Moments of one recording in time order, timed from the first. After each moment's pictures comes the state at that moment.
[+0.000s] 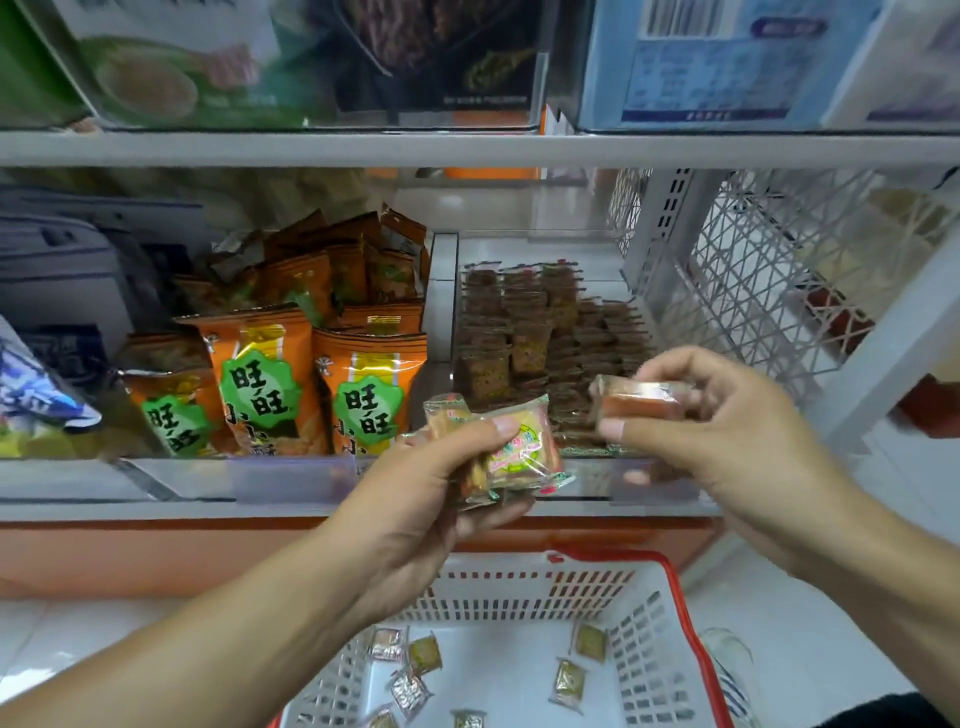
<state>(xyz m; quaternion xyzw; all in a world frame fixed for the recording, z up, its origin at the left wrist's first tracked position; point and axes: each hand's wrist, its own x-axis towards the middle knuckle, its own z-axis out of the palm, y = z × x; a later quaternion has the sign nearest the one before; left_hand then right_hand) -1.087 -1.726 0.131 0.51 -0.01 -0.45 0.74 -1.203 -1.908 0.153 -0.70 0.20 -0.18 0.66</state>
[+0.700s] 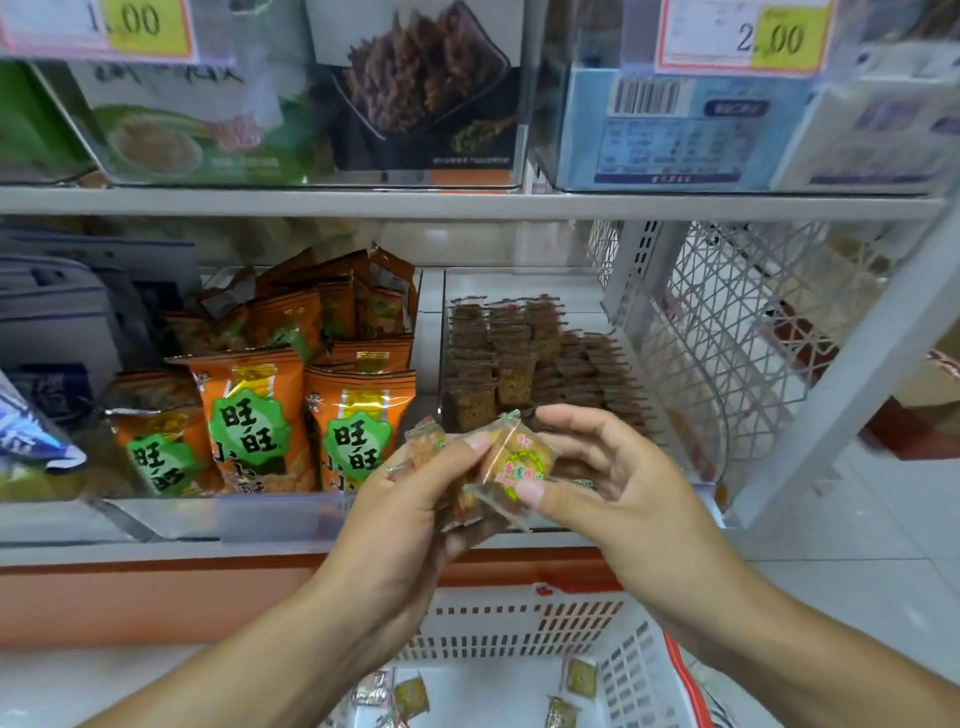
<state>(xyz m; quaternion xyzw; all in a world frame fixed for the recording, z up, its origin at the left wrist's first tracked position) -1.089 -1.726 0.131 0.50 -0.06 -0.39 0.77 -1.194 -1.869 0.131 -0.69 0.15 -0.17 0.69</state>
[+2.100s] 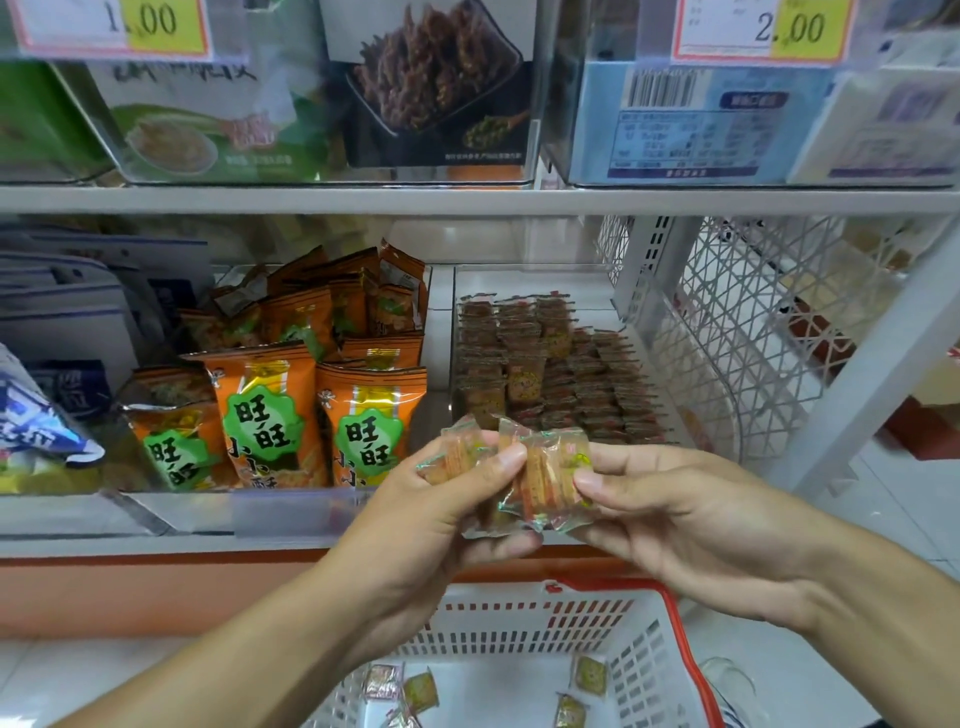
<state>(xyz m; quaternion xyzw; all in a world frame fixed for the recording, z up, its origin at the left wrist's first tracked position) -1.088 -1.720 0.137 0.51 -0.08 -0.45 0.72 -1.200 -1.897 0.157 -0.47 0.09 0.13 0.87</state>
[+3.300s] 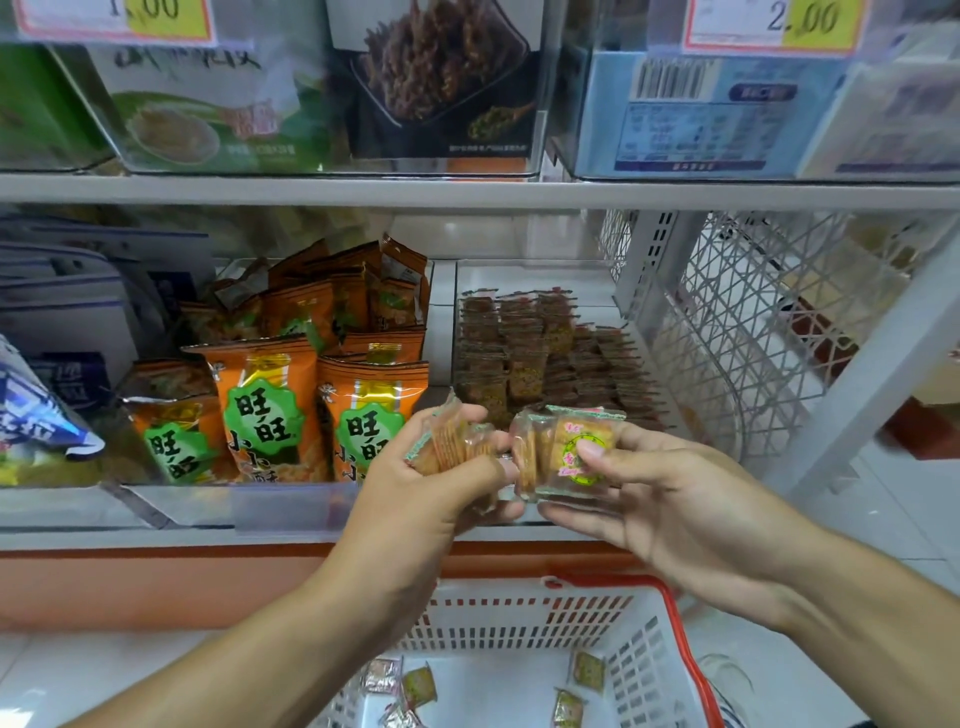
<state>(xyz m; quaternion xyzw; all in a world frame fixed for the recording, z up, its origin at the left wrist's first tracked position) -1.085 -1.723 0.128 0.53 -0.09 -0.33 0.77 -1.196 -1.890 0.151 -0.46 0.21 0.00 0.86</state>
